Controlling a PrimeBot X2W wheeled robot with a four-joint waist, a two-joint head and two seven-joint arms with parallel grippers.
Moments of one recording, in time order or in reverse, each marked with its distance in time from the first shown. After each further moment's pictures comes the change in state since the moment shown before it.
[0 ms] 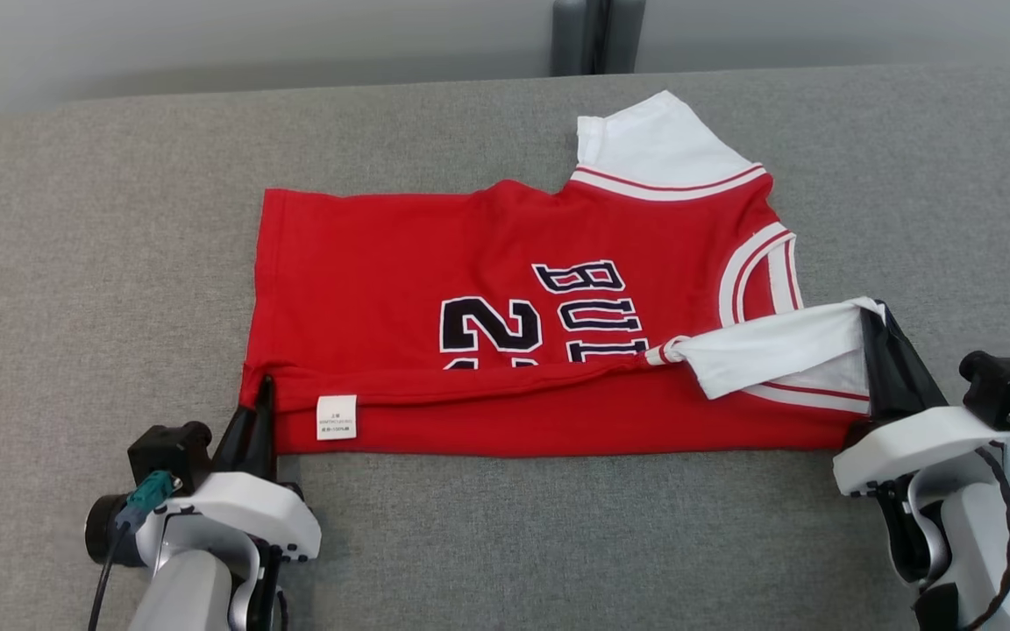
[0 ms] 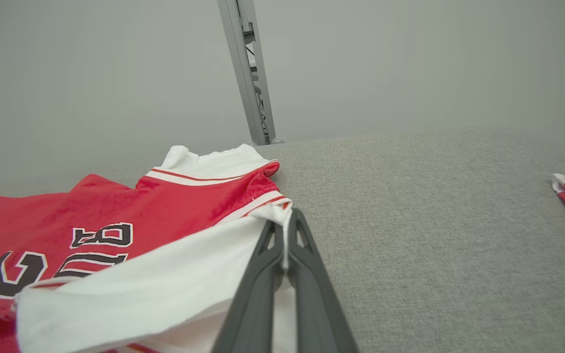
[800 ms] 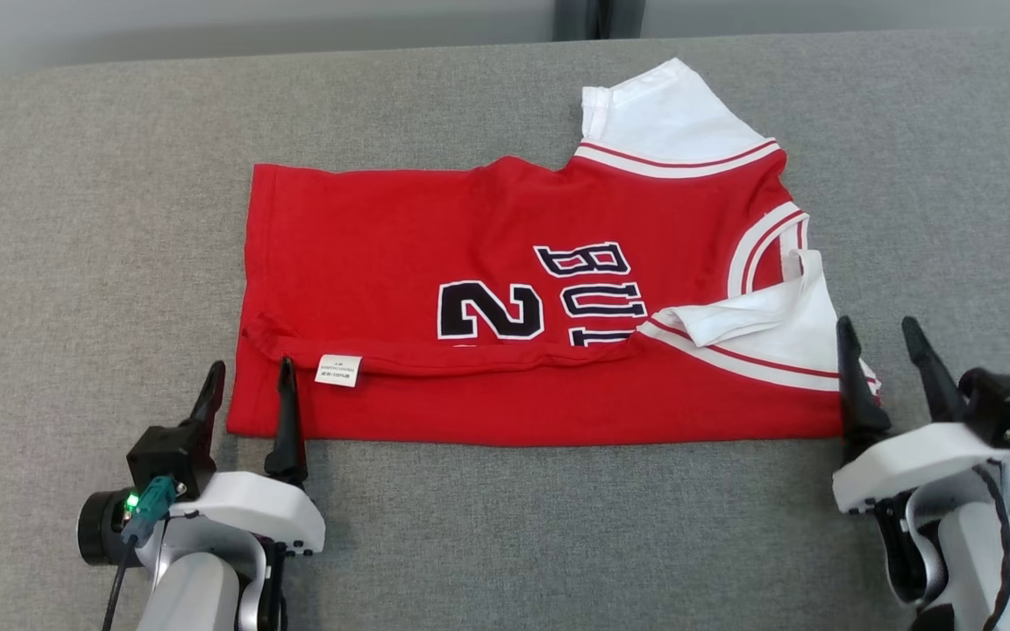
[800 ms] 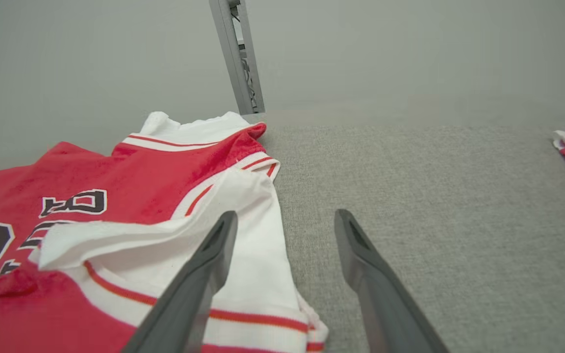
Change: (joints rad) left arm 0.036 0.000 -0.024 -0.145 0.014 0.099 0.000; right arm 0.009 0.021 -0.041 -0.006 -0.026 0.000 0.000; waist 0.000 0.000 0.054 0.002
